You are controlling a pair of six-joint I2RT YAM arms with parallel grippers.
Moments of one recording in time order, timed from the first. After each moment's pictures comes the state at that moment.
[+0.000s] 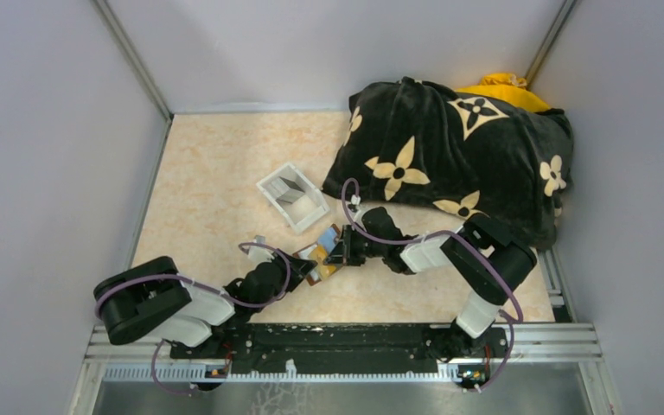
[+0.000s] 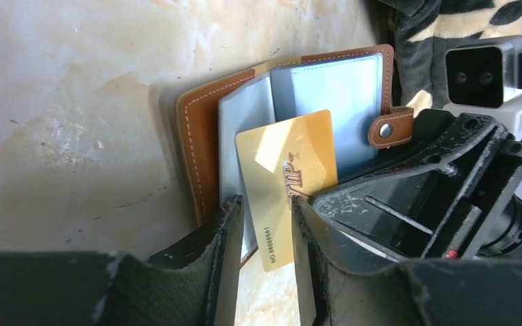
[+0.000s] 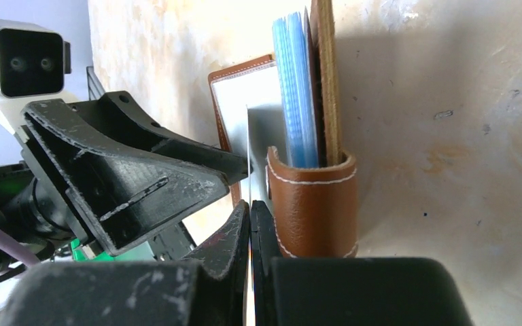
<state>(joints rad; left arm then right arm) -1.00 1.39 0.05 0.88 -0.42 -1.41 0.76 1.65 0.56 0.51 -0.43 0.86</state>
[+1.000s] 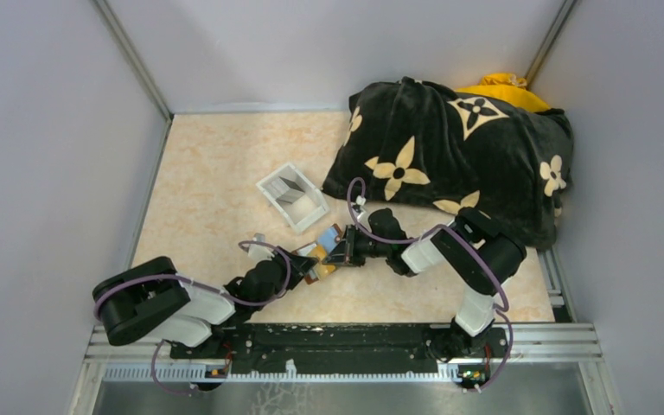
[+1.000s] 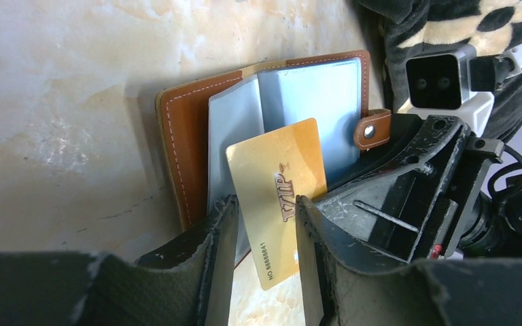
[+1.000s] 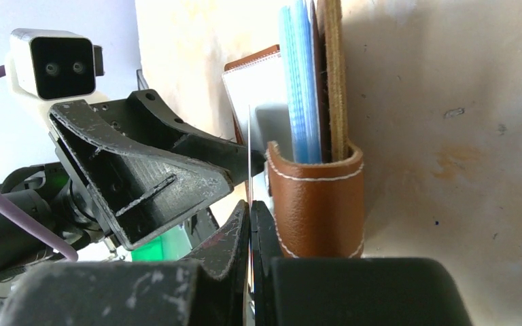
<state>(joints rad) -0.99 1.38 0.06 0.88 -0.42 -1.40 0.72 1.74 0.52 0.73 -0.55 1.00</state>
